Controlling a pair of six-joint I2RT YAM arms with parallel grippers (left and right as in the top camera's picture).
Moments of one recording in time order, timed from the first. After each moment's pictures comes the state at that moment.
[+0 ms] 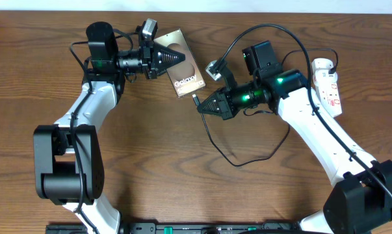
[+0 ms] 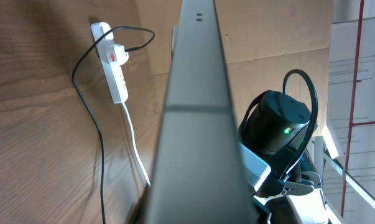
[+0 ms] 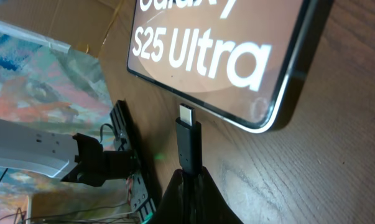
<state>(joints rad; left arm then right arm) -0.02 1.87 1.21 0.45 1.46 -1.17 0.41 1.68 1.37 -0.76 -0.93 -0.03</state>
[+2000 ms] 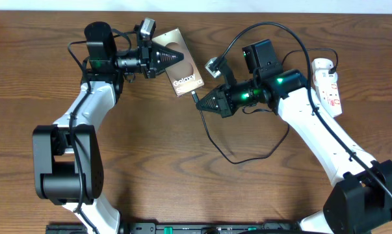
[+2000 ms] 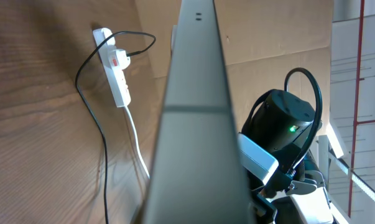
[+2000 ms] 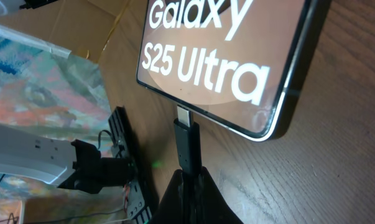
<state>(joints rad) -0.01 1.87 1.21 0.45 1.46 -1.14 0.41 1.68 1.37 -0.71 -0.93 -0.01</state>
